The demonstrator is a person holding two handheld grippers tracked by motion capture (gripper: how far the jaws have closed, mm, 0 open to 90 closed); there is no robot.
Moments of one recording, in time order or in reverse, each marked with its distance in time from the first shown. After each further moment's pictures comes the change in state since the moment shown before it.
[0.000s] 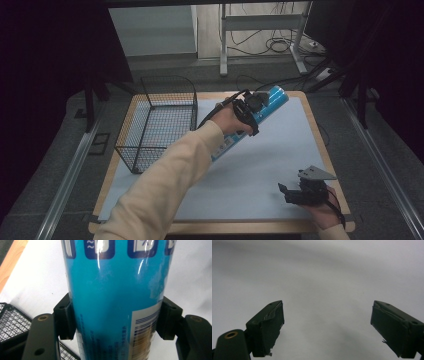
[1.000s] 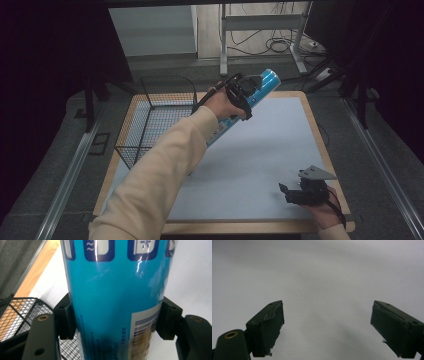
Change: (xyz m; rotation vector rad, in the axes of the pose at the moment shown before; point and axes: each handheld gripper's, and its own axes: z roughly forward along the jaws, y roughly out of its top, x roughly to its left) left arm 0.034 0.007 -0.027 -0.002 0.077 -0.036; right arm -0.002 -0.001 0.000 0.009 -0.002 0.008
